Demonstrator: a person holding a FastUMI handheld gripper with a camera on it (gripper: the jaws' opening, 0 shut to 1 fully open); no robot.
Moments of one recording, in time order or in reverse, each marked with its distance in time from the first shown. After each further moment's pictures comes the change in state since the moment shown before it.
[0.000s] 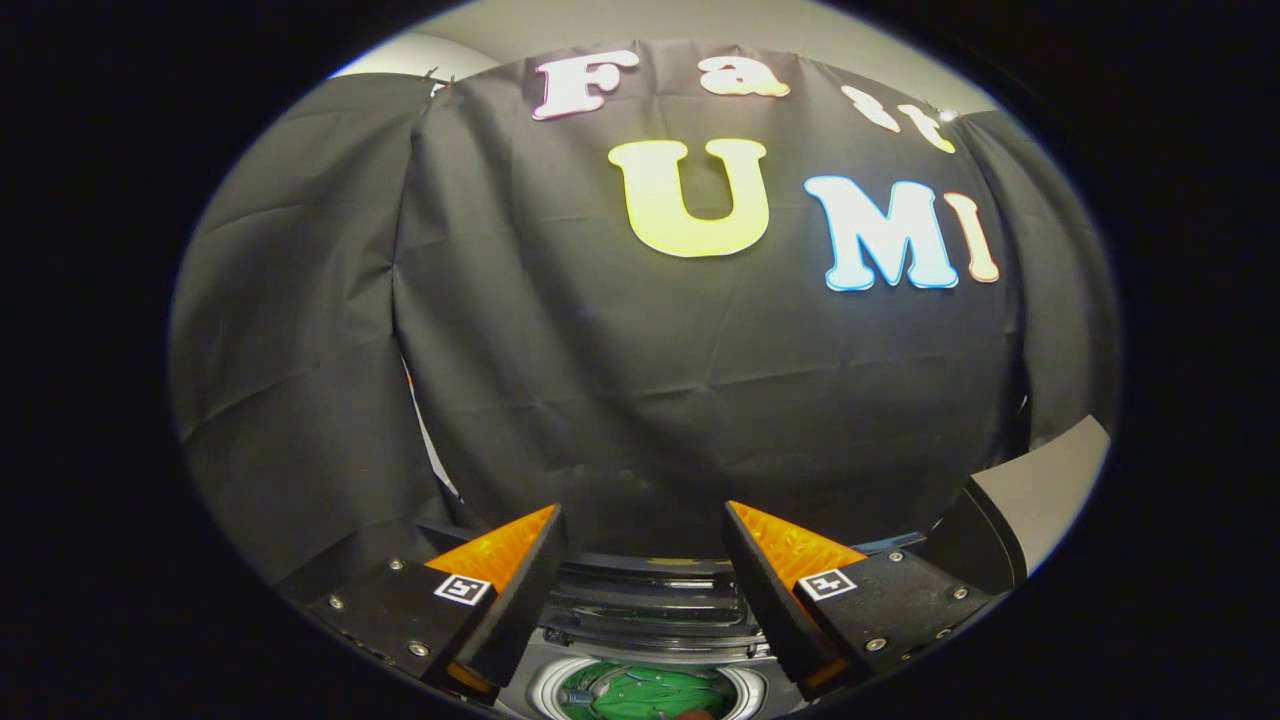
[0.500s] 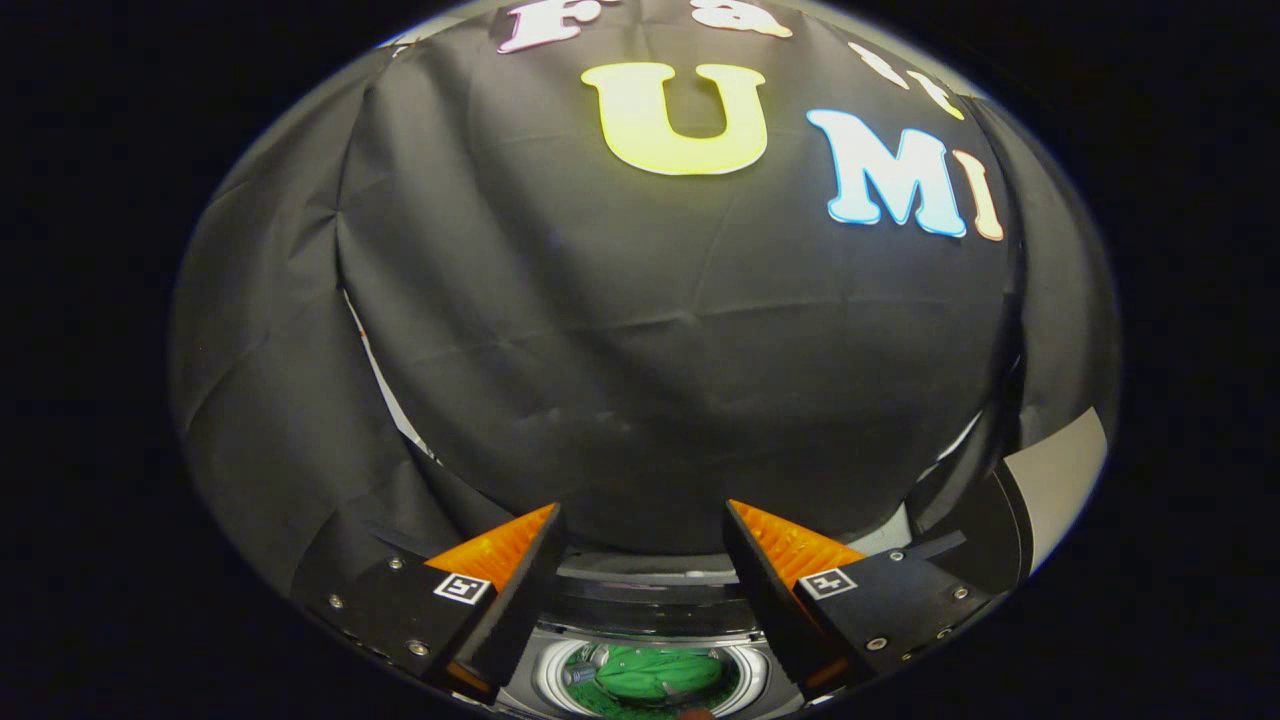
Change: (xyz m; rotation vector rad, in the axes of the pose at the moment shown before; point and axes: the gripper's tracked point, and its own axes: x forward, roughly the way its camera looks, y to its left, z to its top) arm 0.045 -0.008 -0.023 0.046 0.249 -0.082
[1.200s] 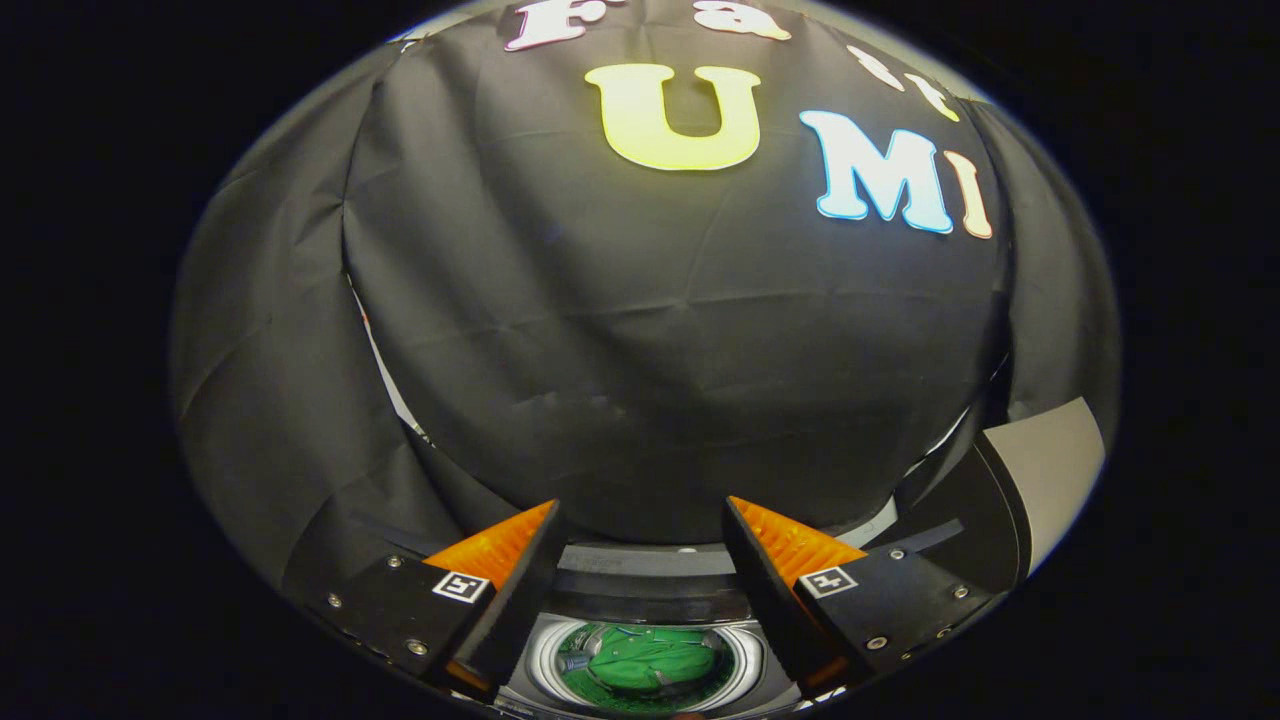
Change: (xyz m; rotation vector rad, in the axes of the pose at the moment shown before) arm -0.034 0.006 -0.026 -0.037 -0.027 0.001
